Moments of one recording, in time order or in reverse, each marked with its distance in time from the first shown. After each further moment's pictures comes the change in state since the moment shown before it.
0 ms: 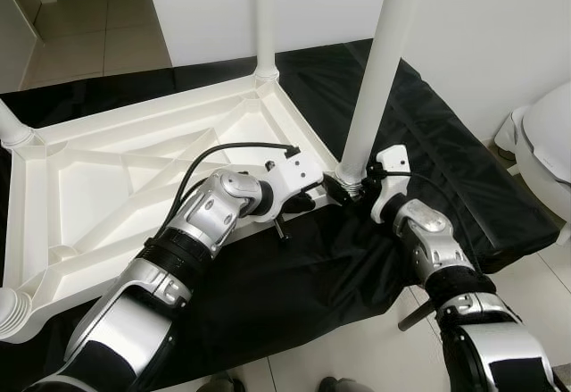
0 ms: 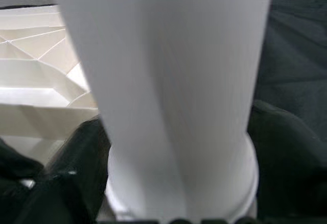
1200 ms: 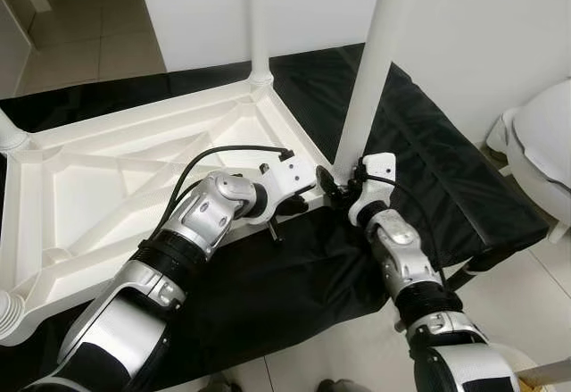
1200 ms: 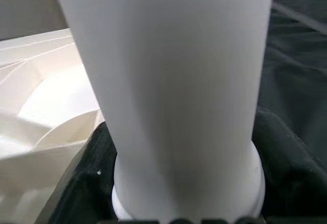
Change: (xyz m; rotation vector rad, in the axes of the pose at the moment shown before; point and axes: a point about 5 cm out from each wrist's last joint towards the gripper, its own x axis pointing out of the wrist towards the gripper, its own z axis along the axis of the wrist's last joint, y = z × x) left arm -0.002 0.000 -0.007 0.000 0.023 0.002; right arm 0.015 0.042 -0.007 0.136 -0.055 -0.388
